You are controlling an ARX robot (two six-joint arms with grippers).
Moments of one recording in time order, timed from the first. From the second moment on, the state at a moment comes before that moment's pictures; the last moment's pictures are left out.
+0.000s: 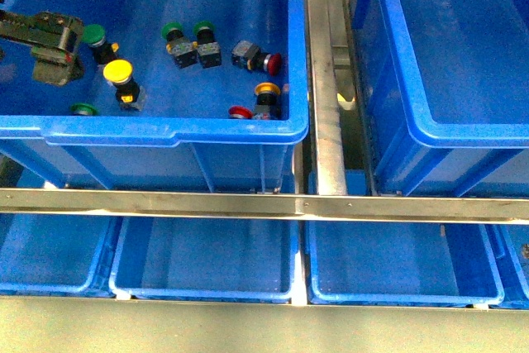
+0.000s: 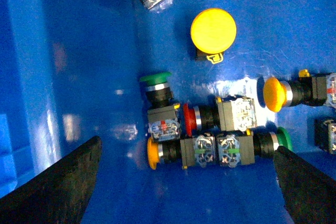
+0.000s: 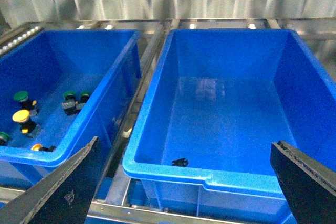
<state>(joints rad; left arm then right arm) -0.02 1.89 1.11 -0.07 0.00 0.22 0.00 0.00 0.02 0.00 0.00 0.00</state>
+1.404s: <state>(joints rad) -0.08 2.38 1.57 -0.07 0.04 0.23 0.00 0.00 0.02 0.00 0.00 0.00</state>
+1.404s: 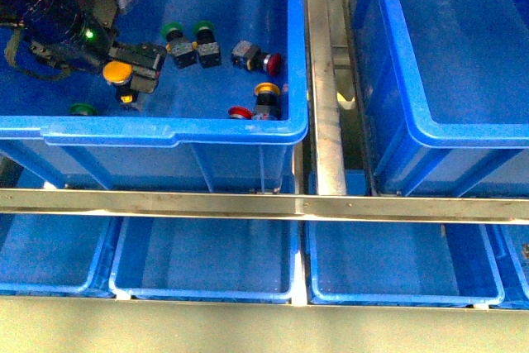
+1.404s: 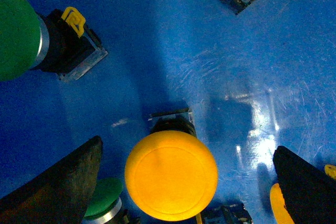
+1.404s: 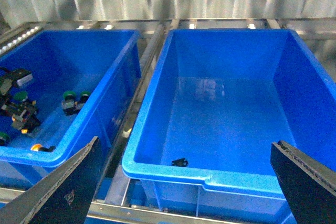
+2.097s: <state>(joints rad) -0.07 2.38 1.56 -0.04 0.08 0.19 0.00 0.00 0.02 0.00 0.00 0.00</state>
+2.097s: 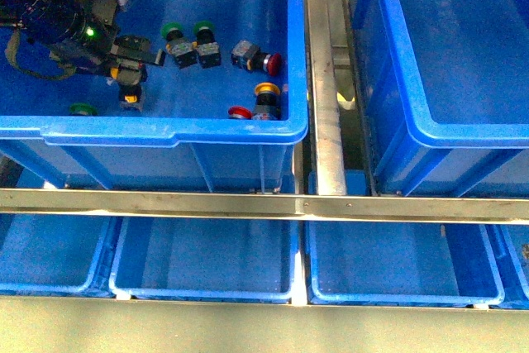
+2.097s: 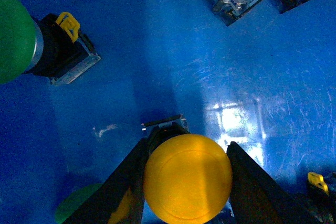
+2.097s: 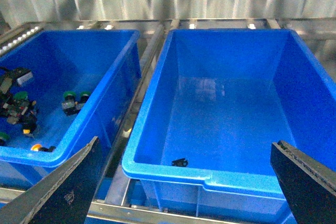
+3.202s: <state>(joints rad) -0.02 1.63 0.96 0.14 0.40 -0.68 0.00 0.00 0.02 0.00 0.00 0.00</state>
